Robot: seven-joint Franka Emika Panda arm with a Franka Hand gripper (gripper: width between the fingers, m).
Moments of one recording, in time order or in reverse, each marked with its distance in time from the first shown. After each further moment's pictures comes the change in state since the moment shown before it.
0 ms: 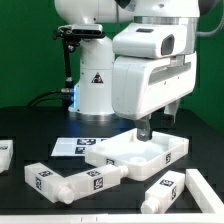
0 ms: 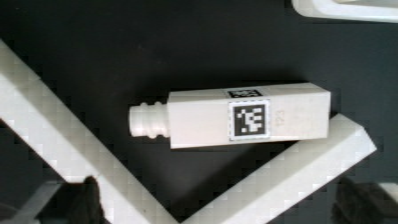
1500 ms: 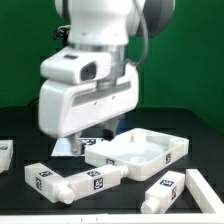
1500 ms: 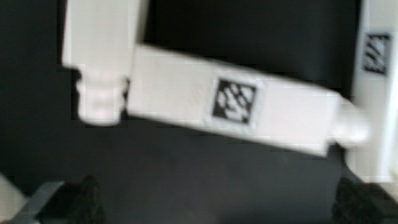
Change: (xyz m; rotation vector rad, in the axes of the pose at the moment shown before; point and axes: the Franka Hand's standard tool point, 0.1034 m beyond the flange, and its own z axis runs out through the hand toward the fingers) arm -0.132 0.034 0.060 0.014 -0.048 0.039
